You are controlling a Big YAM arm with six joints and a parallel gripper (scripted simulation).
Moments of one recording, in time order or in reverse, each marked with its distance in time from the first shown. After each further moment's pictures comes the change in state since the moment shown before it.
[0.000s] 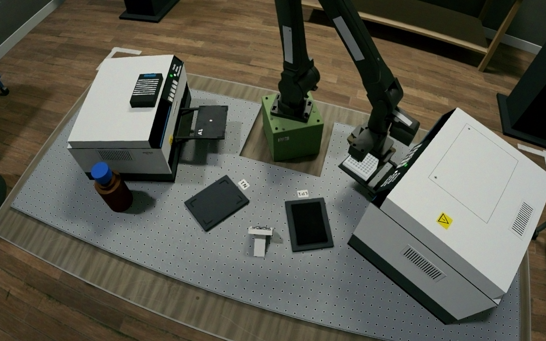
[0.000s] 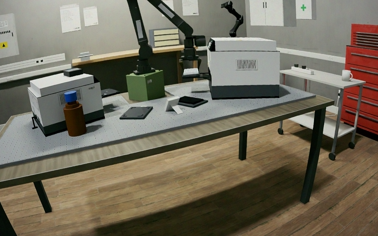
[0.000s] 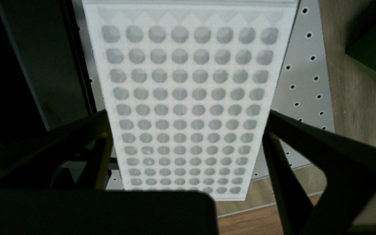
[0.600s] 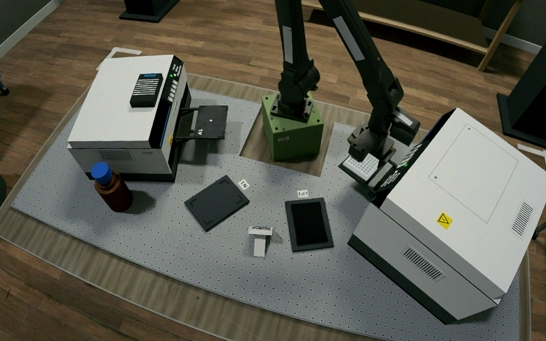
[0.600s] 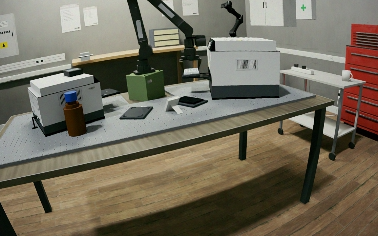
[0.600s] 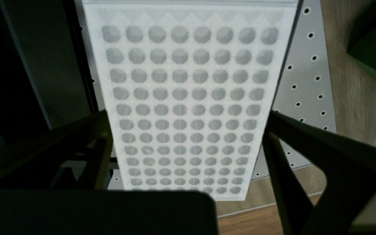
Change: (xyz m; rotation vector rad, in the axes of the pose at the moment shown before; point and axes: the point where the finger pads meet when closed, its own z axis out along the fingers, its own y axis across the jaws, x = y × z) arm 0.000 0.002 -0.001 -0.003 0.000 0.002
